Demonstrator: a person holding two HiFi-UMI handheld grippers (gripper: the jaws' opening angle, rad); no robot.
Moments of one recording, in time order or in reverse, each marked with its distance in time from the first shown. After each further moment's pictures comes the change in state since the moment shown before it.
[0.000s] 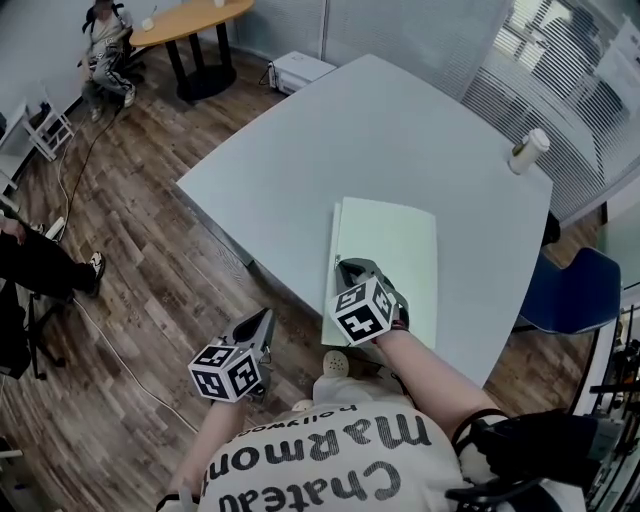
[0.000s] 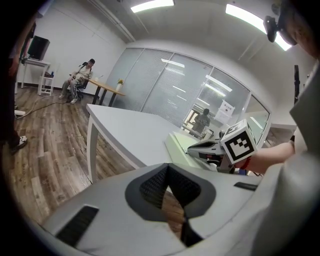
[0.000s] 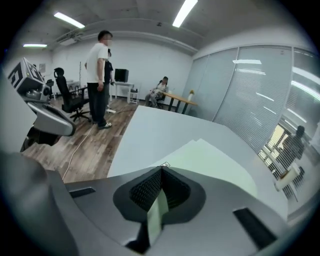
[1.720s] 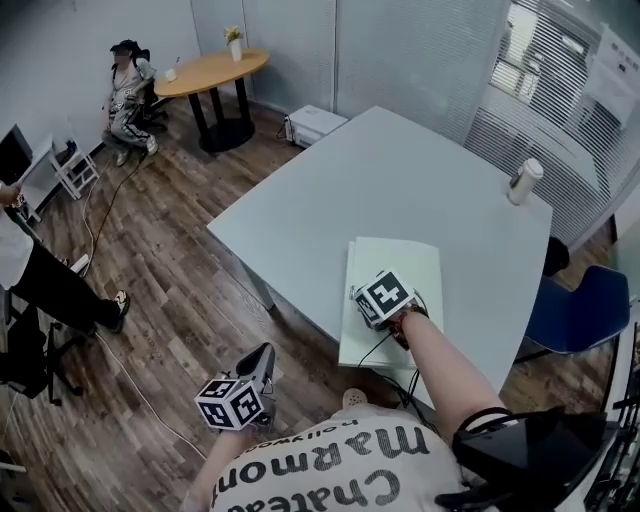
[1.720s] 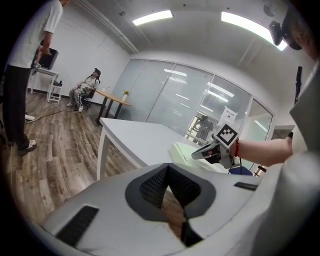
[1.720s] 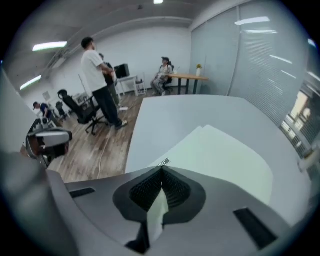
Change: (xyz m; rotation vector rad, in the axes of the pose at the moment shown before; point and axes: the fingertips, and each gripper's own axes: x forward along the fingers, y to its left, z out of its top) left arm -0.061 0.017 0.012 -0.002 -0.099 0.050; right arm -0.005 -0.008 -0.001 0.160 0.230 0.253
